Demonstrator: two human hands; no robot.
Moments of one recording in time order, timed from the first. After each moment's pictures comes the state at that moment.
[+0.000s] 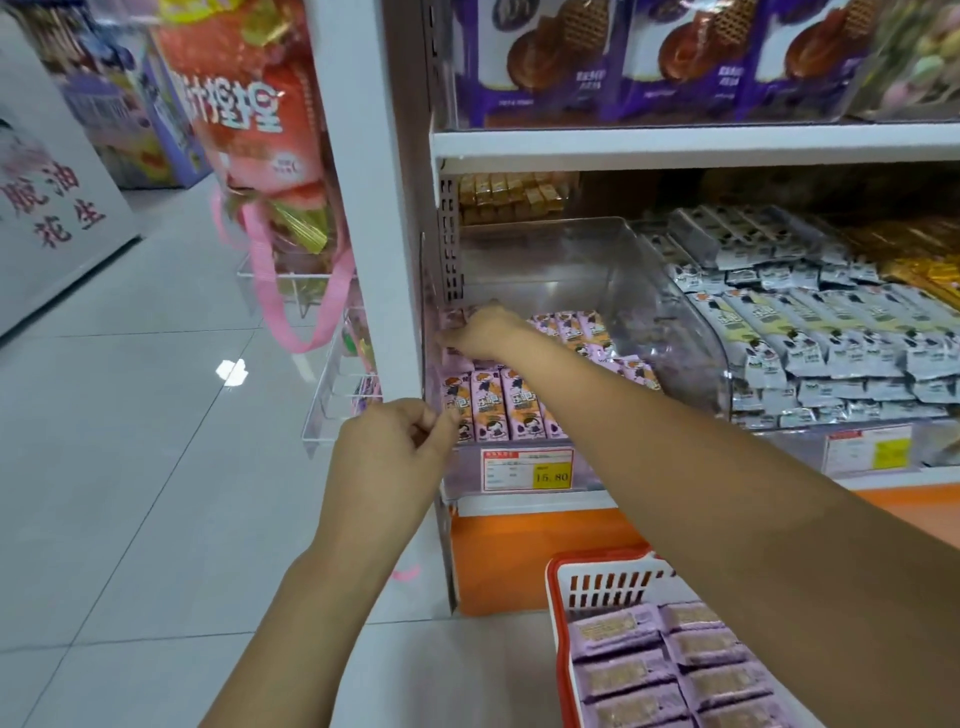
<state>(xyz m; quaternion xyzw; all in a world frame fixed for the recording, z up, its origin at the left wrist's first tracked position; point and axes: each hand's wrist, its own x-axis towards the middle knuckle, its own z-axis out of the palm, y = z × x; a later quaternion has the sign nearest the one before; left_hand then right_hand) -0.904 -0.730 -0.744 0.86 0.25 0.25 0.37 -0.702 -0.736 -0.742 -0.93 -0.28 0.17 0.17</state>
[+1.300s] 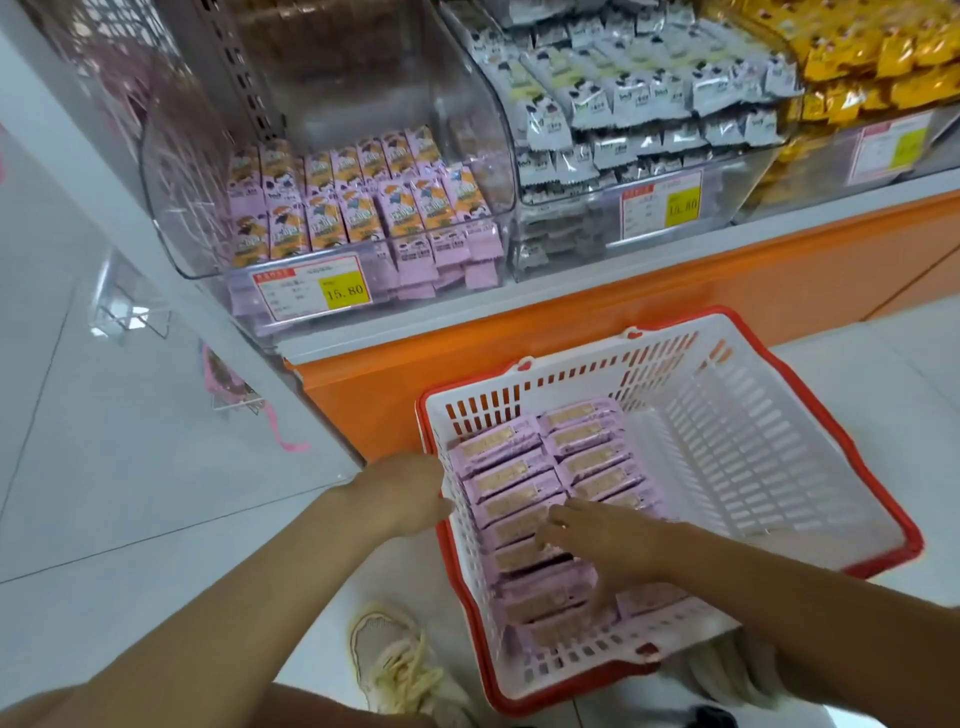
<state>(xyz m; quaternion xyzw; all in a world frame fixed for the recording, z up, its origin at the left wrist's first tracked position) -0.910 -0.853 -0.886 0.93 0.01 -0.35 0.08 -0.868 -1.094 -0.968 -0.78 -0.50 0.36 -0.04</state>
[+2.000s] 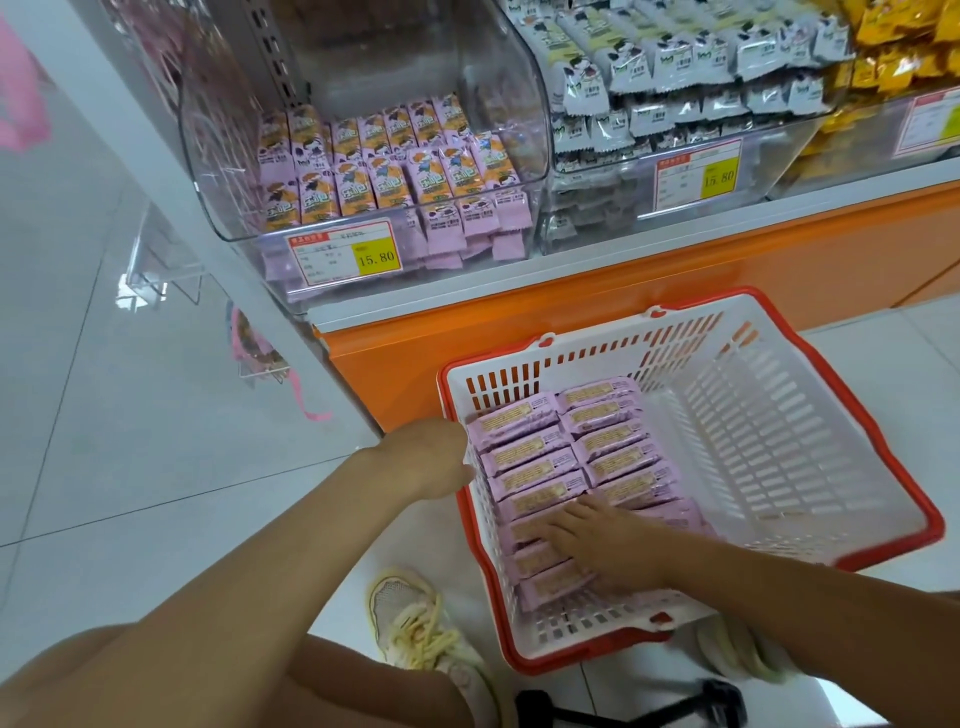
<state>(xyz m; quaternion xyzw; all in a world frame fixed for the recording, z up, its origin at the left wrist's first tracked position) -0.913 -0.858 -0.874 0.94 0.00 -0.34 0.09 -0.897 -1.094 -0.992 -0.77 -0.58 0.25 -0.09</state>
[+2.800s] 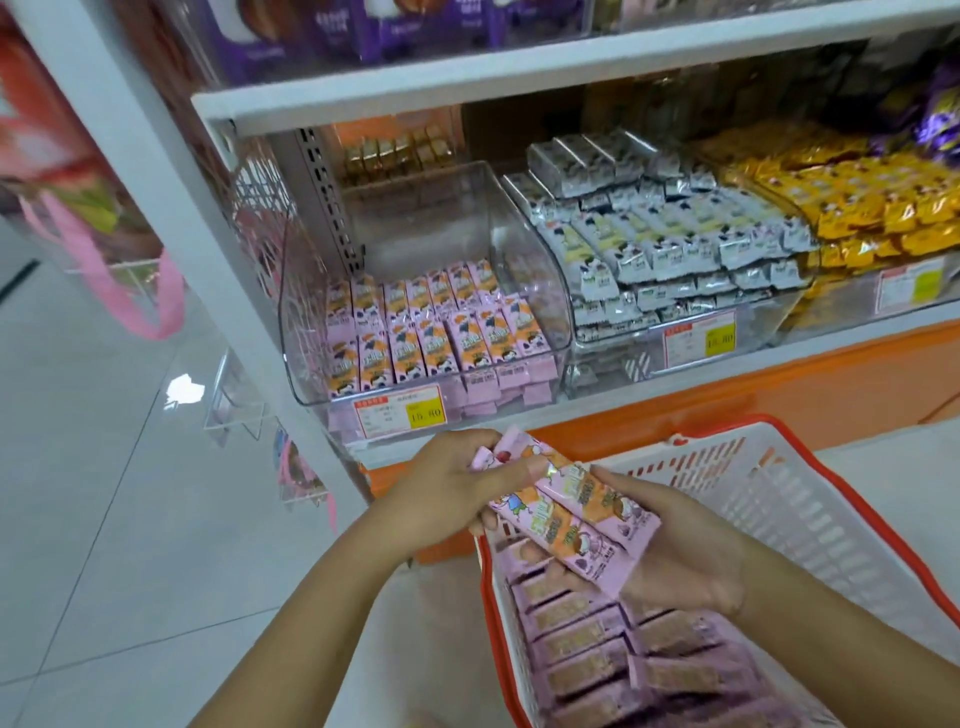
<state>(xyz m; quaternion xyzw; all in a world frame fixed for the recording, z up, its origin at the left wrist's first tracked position) -0.893 -0.844 -0.759 0.82 0.05 -0.10 0.56 -0.842 -1.048 -0.810 -0.31 0.01 0.58 0.75</state>
